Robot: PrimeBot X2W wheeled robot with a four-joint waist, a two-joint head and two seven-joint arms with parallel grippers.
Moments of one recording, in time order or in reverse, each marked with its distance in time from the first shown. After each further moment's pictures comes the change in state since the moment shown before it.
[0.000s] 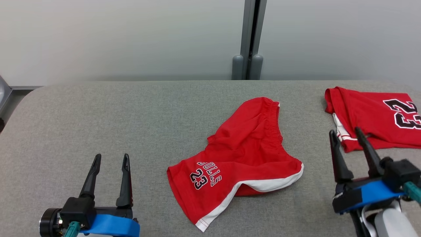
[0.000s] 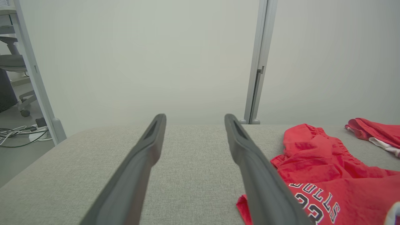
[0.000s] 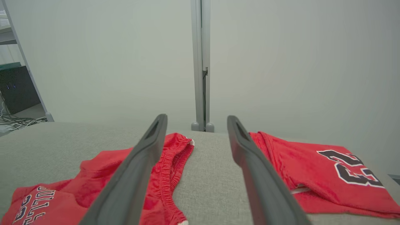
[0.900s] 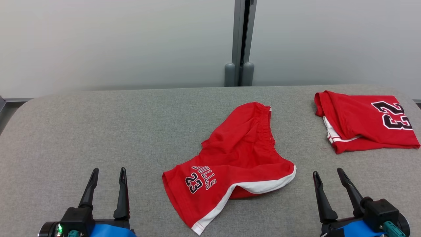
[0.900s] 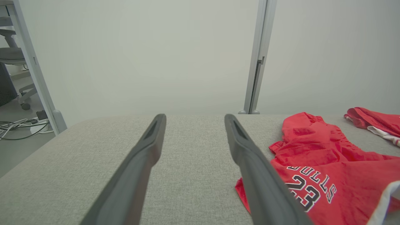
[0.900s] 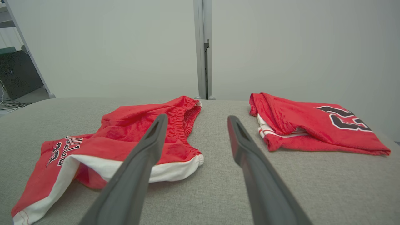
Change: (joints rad) left arm 0.047 0.000 0.026 0.031 0.009 -0.001 0.000; right arm 0.253 0.118 -0.009 -0.105 -0.112 0.000 0.000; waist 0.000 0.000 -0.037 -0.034
